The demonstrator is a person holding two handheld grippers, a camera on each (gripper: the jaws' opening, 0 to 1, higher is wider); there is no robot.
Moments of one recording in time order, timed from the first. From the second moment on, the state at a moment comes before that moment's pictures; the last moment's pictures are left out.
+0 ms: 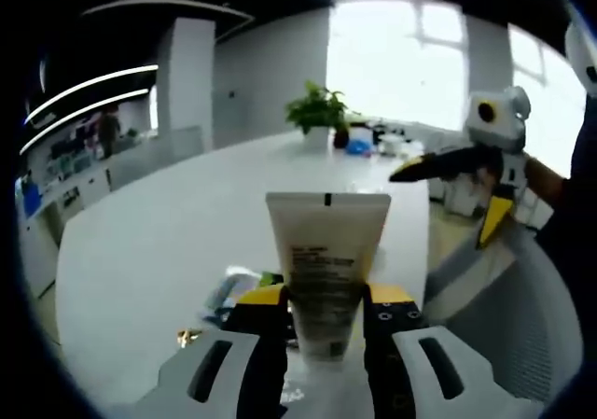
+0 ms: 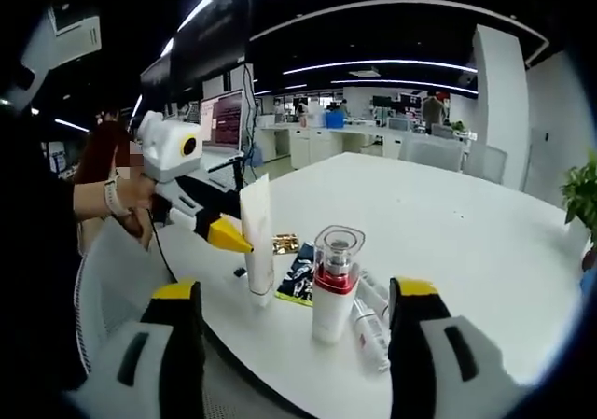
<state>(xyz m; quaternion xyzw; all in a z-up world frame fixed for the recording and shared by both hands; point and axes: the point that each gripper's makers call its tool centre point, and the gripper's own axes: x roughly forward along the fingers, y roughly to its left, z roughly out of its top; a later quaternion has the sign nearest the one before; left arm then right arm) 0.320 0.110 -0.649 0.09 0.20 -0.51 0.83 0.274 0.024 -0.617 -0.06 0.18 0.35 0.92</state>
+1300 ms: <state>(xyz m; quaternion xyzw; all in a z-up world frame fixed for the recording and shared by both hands) 0.305 0.084 -0.661 0.07 0.18 -0.51 0.84 0.291 0.085 -0.617 0.00 0.19 0.41 0.89</state>
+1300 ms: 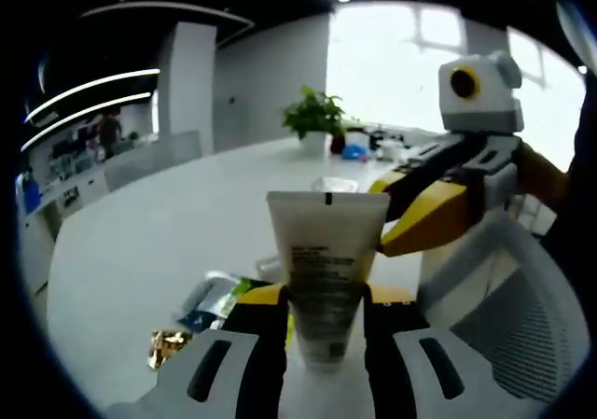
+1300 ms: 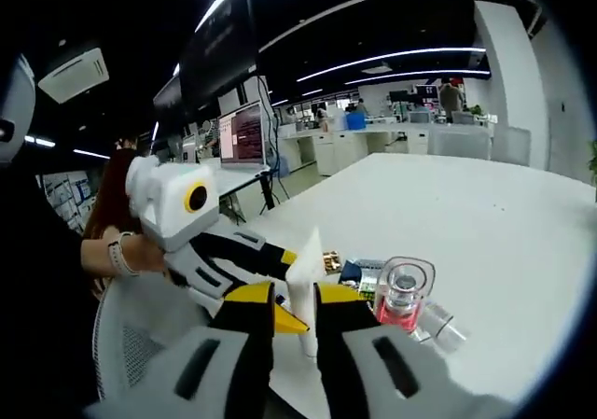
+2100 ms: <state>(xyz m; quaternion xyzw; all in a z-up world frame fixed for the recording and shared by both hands) 0.304 0.097 -0.653 0.09 0.18 -0.50 0.84 0.289 0.082 -0.622 0.00 0.20 0.39 0.90</state>
